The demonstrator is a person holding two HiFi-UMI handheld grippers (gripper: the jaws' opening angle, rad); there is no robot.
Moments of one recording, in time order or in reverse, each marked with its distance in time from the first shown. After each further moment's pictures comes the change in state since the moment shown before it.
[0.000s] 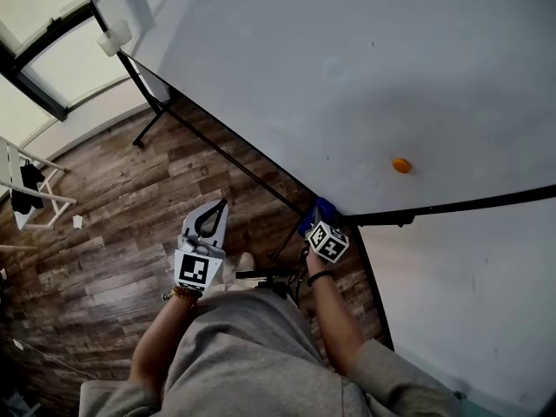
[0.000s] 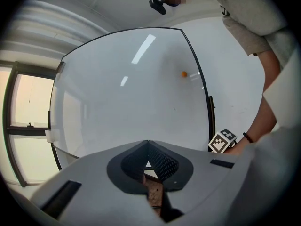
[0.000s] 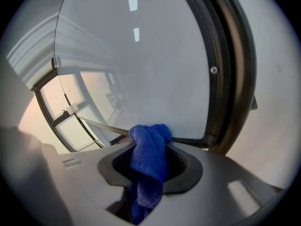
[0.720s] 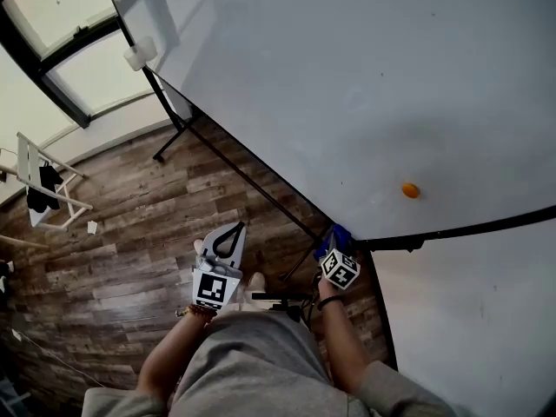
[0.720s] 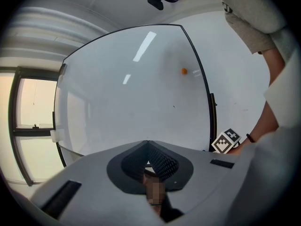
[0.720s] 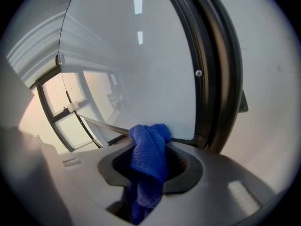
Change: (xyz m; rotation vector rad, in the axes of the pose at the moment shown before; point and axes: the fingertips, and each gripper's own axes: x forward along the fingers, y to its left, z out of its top) left arm -0.007 -0.009 -0.004 0.042 0.024 0.046; right arm -0.009 -0.013 -0.004 -0.053 -0.043 -0.011
